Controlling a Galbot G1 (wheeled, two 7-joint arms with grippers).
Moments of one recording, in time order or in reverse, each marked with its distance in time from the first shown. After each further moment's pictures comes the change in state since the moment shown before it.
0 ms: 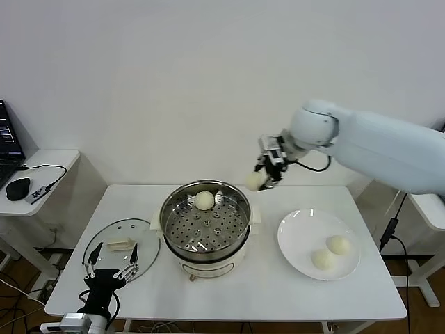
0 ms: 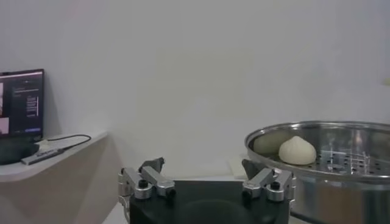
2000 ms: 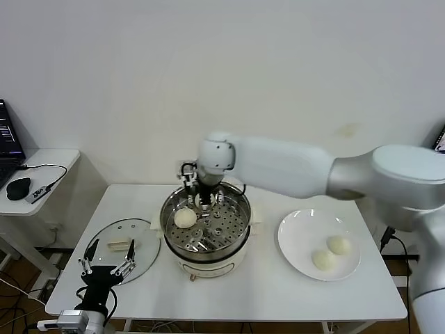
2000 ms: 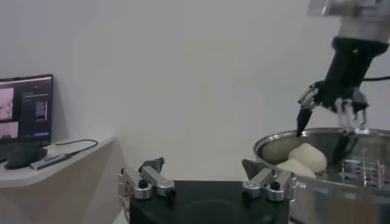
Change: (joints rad) left arm -0.011 0.001 -0.012 -0.002 0.001 0.002 -0.001; right arm -0.063 0.231 -0.007 -0.143 0.034 -0.110 -0.030
